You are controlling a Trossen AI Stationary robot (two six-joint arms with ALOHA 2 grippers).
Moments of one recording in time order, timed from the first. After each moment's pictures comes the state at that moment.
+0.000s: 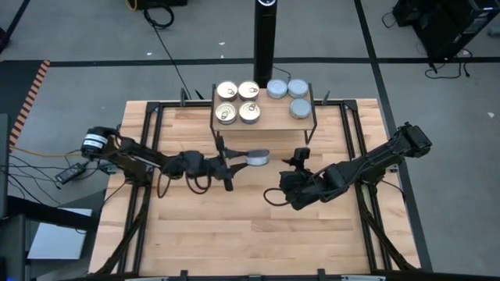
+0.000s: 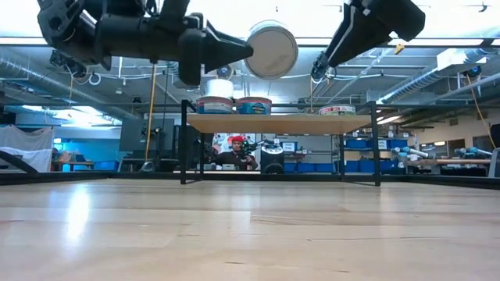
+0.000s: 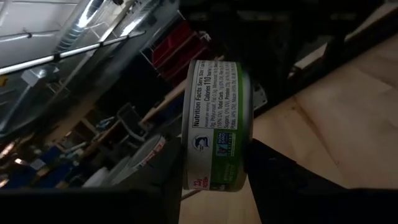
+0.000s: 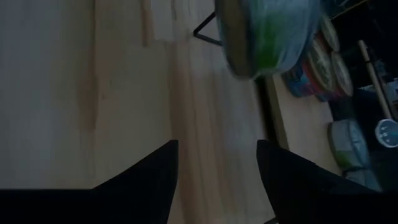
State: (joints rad) left arm -0.09 1.50 0.56 1.02 -0.31 0.71; right arm 0.41 1.51 1.19 -0.82 0.84 0.16
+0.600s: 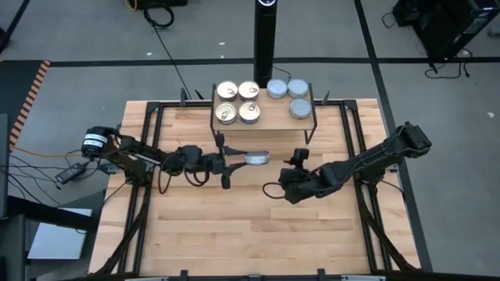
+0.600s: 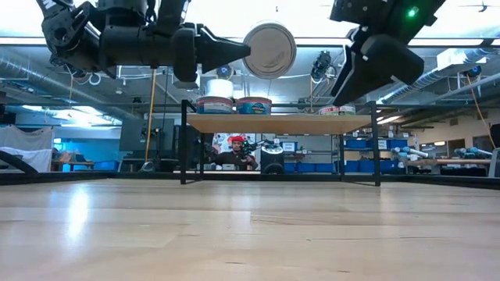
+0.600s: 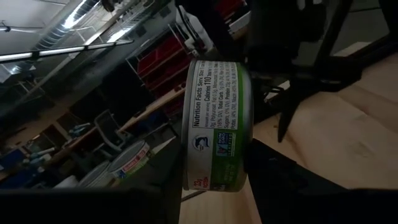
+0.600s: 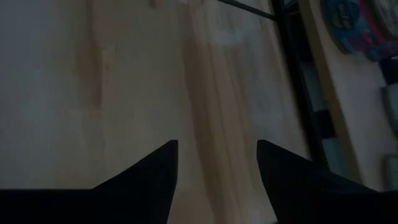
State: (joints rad) left arm -0.02 1.49 0.52 1.08 -0.14 0.59; right arm 0.35 1.51 1.03 -0.68 0.75 0.22
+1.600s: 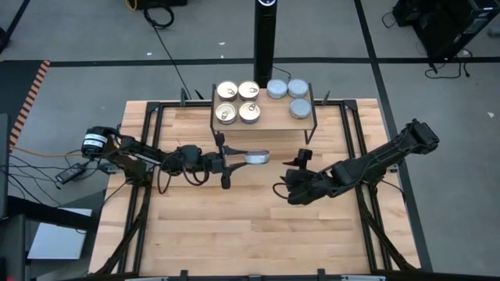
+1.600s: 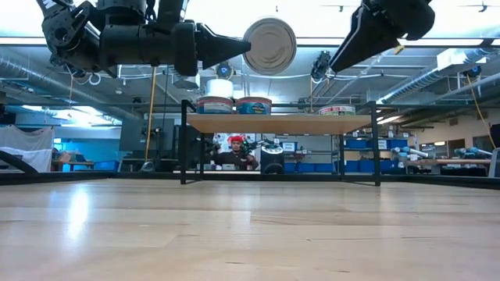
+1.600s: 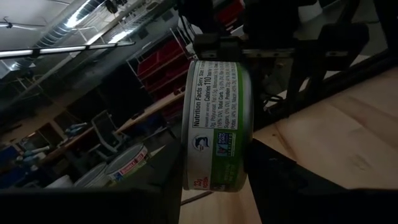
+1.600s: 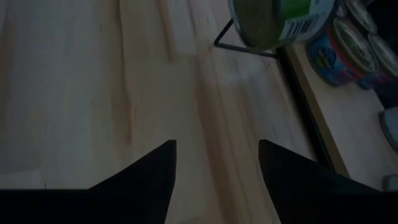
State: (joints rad) left arm -0.02 1.49 0.52 1.10 -0.13 0.55; right arm 0.40 1.40 1.02 -0.60 0.74 0.21
